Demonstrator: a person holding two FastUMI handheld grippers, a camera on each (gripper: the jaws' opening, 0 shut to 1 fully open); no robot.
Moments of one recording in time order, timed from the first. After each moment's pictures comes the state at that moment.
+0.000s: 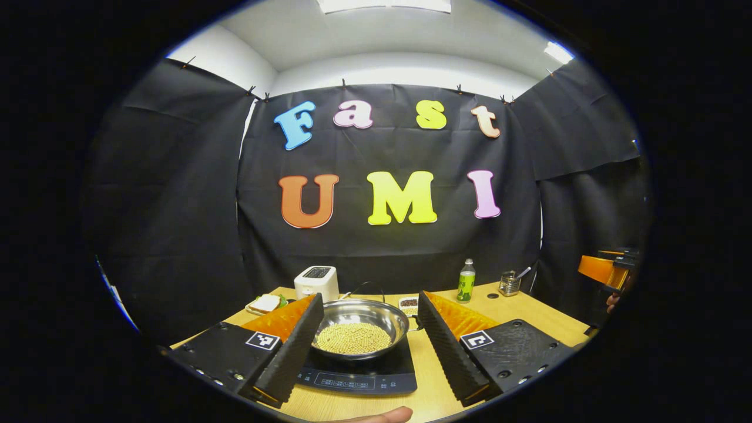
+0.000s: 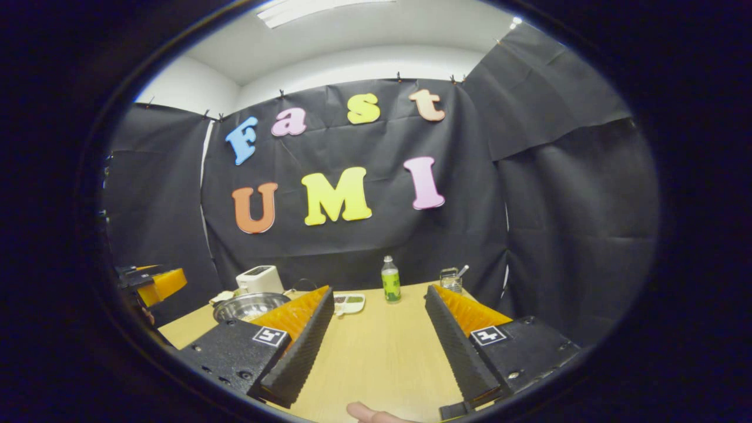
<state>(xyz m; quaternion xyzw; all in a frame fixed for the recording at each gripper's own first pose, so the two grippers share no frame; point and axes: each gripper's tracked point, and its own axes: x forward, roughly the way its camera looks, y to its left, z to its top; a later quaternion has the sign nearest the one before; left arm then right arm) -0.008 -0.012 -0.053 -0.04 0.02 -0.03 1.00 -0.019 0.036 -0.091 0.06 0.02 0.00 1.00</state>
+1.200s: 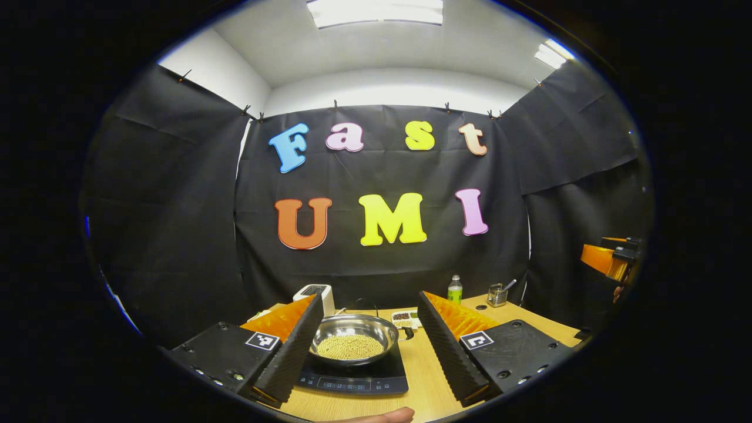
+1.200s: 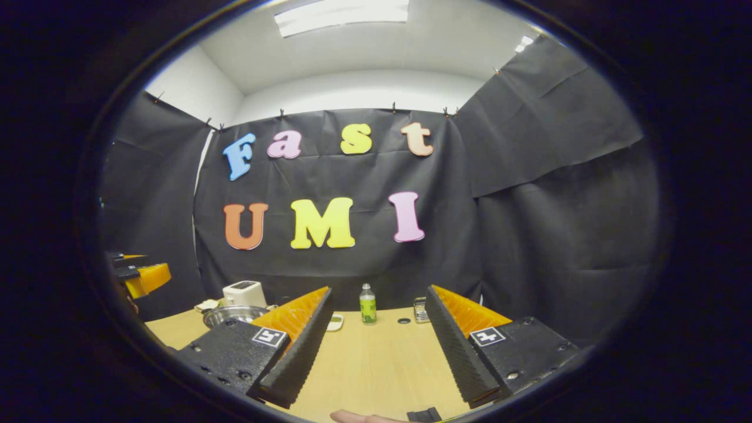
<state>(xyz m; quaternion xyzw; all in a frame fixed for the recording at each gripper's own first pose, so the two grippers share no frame) -0.045 -0.015 -0.016 -0.02 -0.02 -0.04 1.00 -0.066 0.019 -0.049 0.04 -0.03 -0.02 1.00</state>
